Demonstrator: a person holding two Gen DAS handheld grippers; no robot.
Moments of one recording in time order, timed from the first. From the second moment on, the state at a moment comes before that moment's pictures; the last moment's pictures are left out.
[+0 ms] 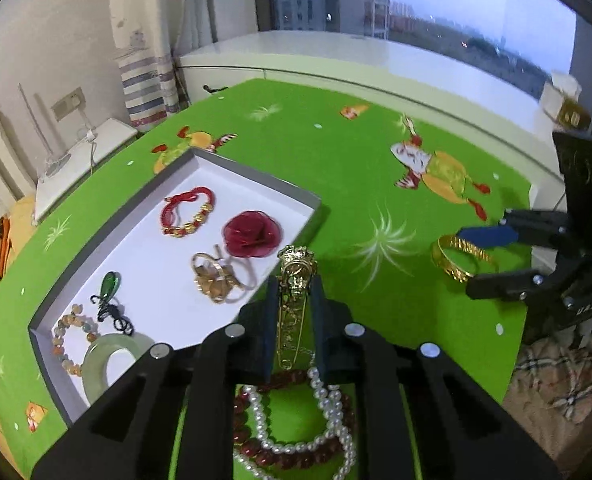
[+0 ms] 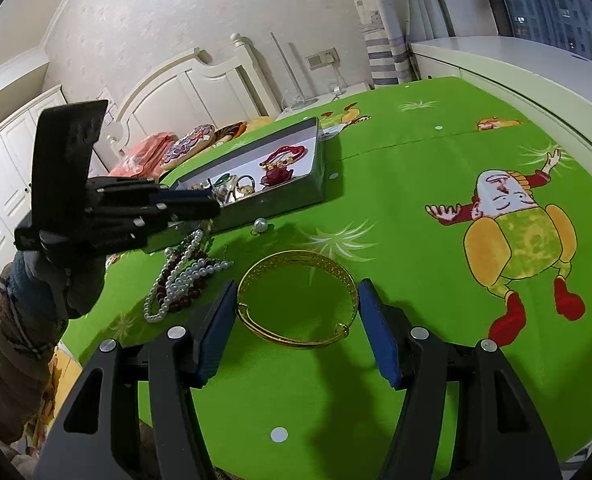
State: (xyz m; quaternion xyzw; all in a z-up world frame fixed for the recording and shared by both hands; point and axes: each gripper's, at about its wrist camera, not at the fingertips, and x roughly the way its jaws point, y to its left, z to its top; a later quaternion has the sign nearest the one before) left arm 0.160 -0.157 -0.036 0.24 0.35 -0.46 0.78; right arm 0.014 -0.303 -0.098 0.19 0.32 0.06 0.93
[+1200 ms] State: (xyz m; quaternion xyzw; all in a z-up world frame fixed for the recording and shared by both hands) left arm 0.288 -0.099 -0.050 0.04 0.43 -0.38 0.81; right arm 0.219 -0.252 -0.055 0.04 0.38 0.09 0.92
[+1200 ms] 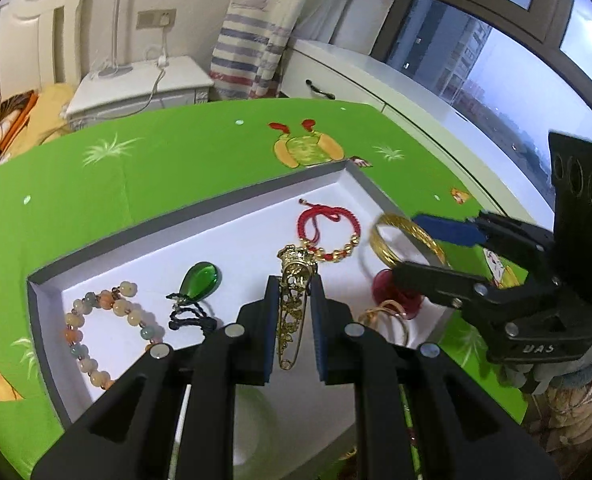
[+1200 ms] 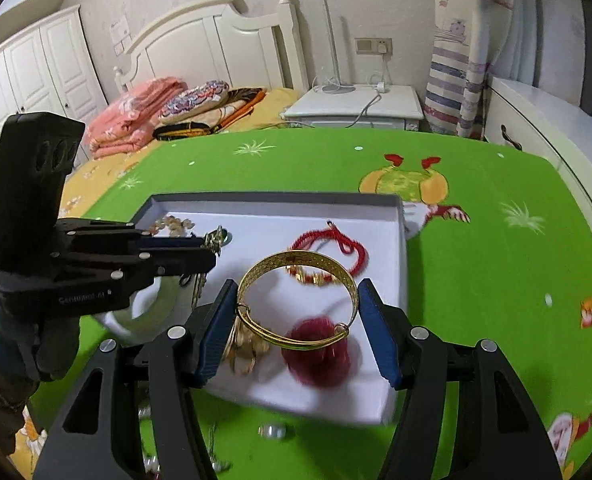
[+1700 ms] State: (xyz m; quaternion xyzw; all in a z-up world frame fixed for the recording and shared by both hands) left arm 0.265 -0.089 -0.066 0.04 0.44 -0.40 0.81; right arm 0.287 -0.217 -0.066 0.00 0.41 0.10 0.90
